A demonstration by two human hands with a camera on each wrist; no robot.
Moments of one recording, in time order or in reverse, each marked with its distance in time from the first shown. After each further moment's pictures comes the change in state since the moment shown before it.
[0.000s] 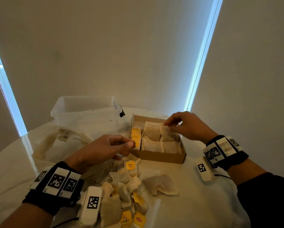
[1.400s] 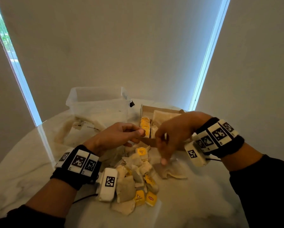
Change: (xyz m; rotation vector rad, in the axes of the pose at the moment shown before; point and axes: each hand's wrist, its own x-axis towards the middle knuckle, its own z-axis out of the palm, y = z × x) left_hand -0.001 0.000 0.002 -0.035 0.013 -0.007; right_hand -0.027 -0.128 0.002 -0.417 -0.910 0.018
